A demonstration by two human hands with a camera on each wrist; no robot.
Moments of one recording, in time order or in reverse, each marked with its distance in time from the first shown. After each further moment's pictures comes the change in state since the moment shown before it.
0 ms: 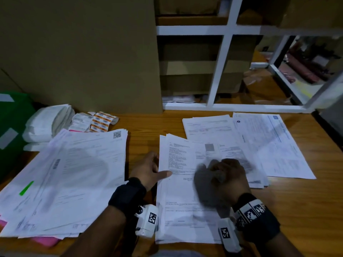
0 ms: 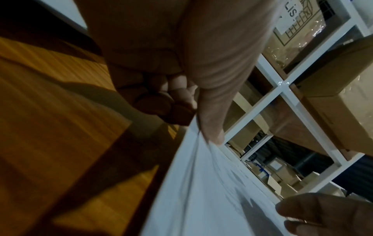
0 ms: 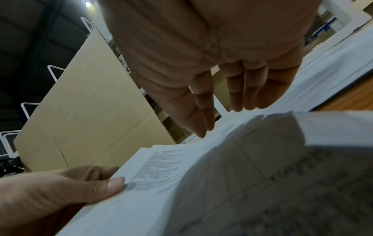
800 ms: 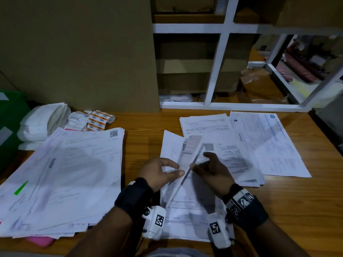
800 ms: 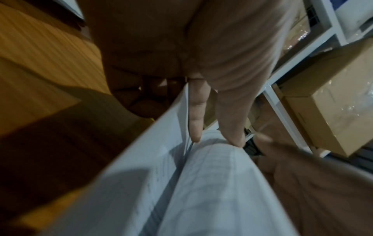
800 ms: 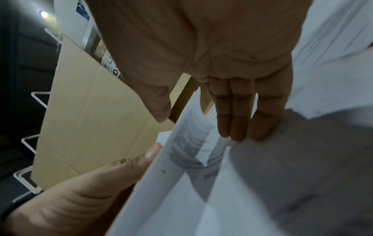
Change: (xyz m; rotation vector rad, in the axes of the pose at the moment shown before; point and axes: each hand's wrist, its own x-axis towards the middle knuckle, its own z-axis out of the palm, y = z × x) left_hand 0.001 0.015 0.029 -0.251 -0.115 0.080; right_hand 0.001 -0.032 -0.002 0.602 -0.120 -0.010
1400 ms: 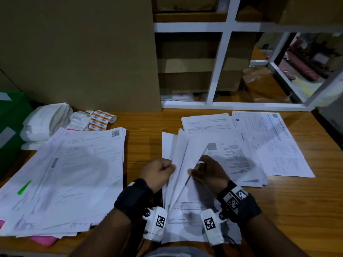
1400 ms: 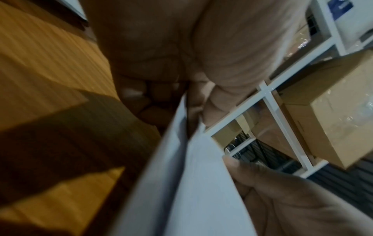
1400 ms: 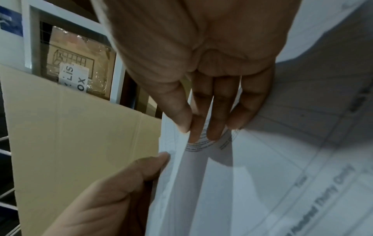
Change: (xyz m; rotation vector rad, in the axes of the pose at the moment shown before) left_hand -0.002 -0.006 -0.004 0.065 -0.008 0.014; right_hand 0.016 0.007 0.020 0.293 -0.079 0.022
